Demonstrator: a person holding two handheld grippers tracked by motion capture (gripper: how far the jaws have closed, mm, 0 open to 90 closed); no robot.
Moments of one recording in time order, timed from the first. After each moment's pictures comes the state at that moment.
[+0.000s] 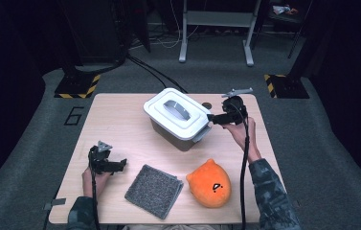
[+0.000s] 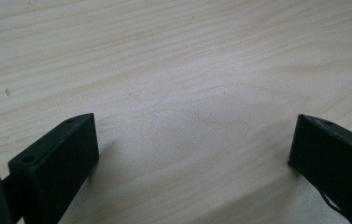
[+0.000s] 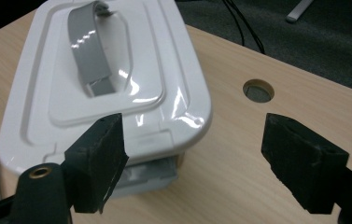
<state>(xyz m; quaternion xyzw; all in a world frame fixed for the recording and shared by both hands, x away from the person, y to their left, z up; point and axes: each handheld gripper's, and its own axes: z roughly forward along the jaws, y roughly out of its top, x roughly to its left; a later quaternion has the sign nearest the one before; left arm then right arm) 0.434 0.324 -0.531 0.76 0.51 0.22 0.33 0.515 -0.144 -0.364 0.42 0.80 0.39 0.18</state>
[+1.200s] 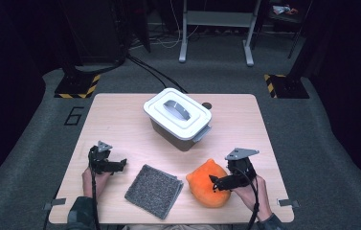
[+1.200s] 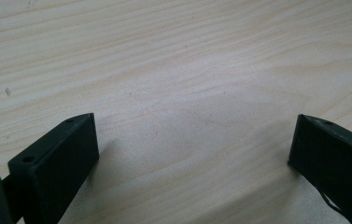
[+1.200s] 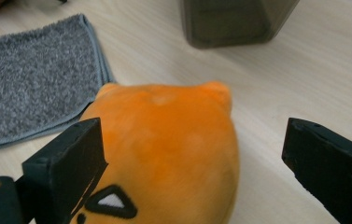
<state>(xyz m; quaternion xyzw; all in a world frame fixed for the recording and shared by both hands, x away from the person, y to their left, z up) 0.434 0.324 -0.531 0.76 0.51 0.22 0.33 0.353 -0.148 -0.425 0.38 0.84 0.36 0.14</state>
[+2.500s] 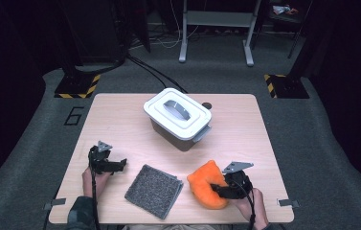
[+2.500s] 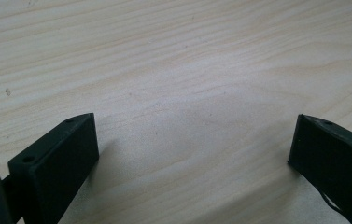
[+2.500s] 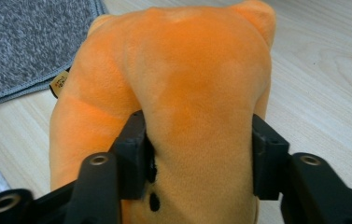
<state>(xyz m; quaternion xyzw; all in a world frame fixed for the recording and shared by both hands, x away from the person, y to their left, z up) 0.434 0.324 -0.531 0.76 0.51 0.22 0.33 0.341 -0.149 -0.469 0.39 0.85 0.33 0.11</state>
